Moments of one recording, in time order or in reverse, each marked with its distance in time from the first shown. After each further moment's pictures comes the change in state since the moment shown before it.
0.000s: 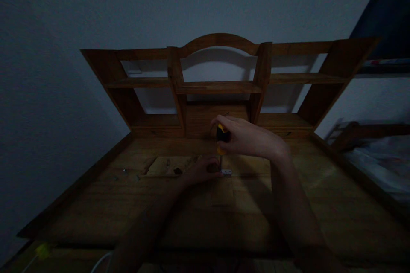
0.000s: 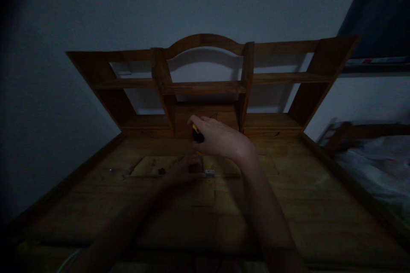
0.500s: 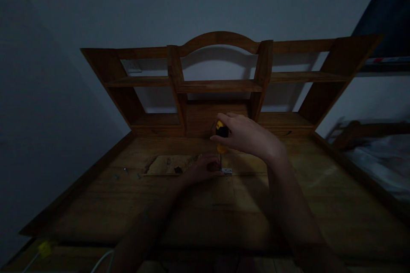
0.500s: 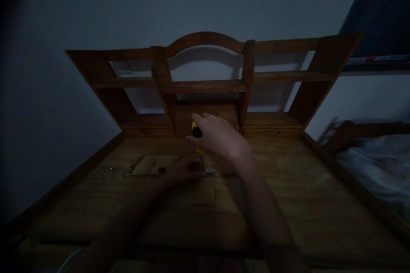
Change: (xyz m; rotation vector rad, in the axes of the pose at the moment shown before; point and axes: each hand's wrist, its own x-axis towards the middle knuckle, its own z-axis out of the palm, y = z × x) left_hand 0.000 -0.003 0.003 0.010 0.002 -0.024; right_hand 0.004 -0.002 0.005 -0.124 0.058 0.102
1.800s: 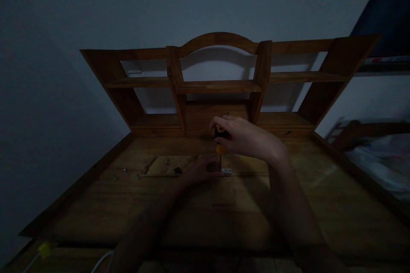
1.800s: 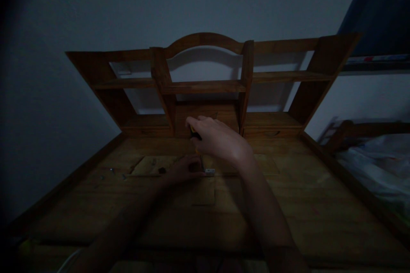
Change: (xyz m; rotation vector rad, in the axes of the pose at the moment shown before) left_hand 0.000 0.002 -0.001 0.008 0.013 0.023; right_hand -0.003 -0.002 -0.004 0.097 -0.076 -0.087
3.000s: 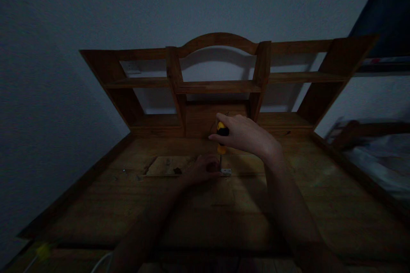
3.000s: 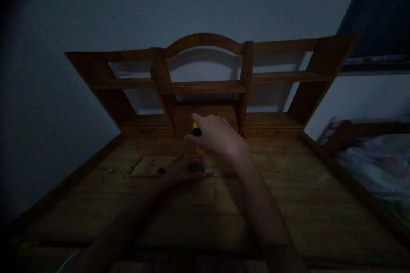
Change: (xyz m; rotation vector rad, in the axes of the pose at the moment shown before) left_hand 0.001 -0.003 0.001 -0.014 -0.016 -0.008; right_hand 0.004 0.003 0.002 -0.105 0.063 0.112
